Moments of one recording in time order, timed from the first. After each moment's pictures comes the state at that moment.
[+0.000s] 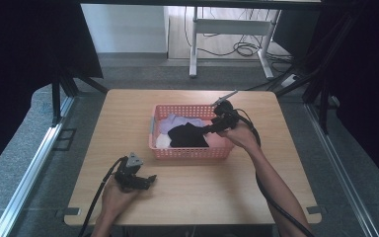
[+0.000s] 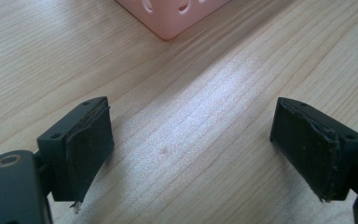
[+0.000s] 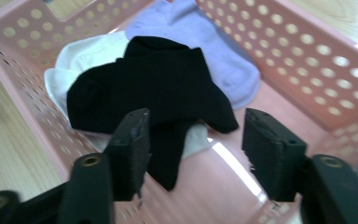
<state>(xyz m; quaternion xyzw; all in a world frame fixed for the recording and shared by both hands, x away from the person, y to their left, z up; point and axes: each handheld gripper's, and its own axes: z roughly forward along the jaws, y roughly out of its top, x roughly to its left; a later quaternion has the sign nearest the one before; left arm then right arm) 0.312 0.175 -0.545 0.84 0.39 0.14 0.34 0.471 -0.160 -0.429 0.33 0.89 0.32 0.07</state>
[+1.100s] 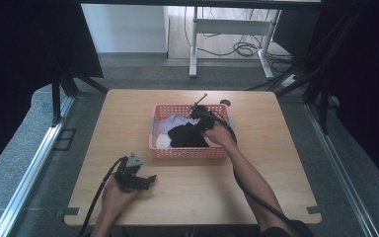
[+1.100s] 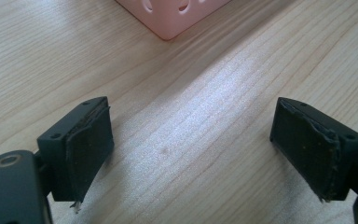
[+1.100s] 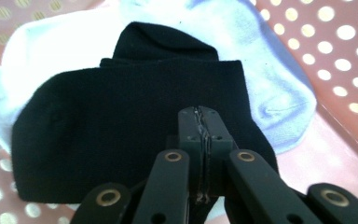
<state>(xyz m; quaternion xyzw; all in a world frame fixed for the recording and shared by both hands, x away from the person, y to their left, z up) 0.311 0.174 -0.545 0.84 0.39 0.14 0.34 0.499 -0.097 -0.470 0.30 0.92 0.24 0.07</state>
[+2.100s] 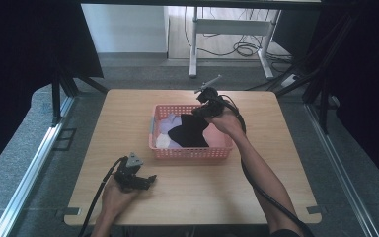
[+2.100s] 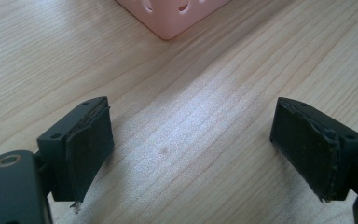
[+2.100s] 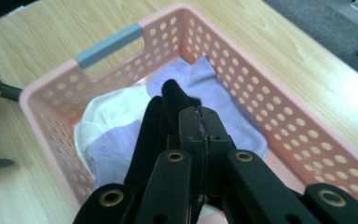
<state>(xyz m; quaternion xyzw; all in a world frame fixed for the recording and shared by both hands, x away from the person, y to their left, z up) 0.312 0.175 -0.545 0.84 0.39 0.15 0.34 0.480 -0.116 -0.380 0.29 0.89 0.33 0.10</state>
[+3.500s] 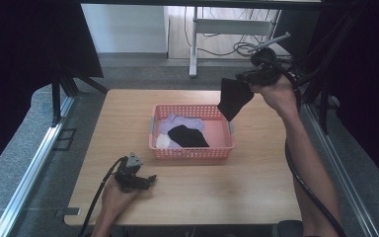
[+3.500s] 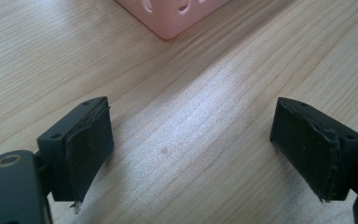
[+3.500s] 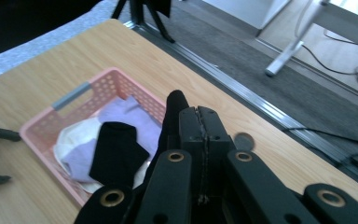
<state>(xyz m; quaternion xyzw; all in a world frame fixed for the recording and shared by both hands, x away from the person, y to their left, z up) 0.312 0.175 -0.544 0.84 0.39 0.14 0.34 0.453 -0.222 -0.239 0.35 0.84 0.36 0.20</state>
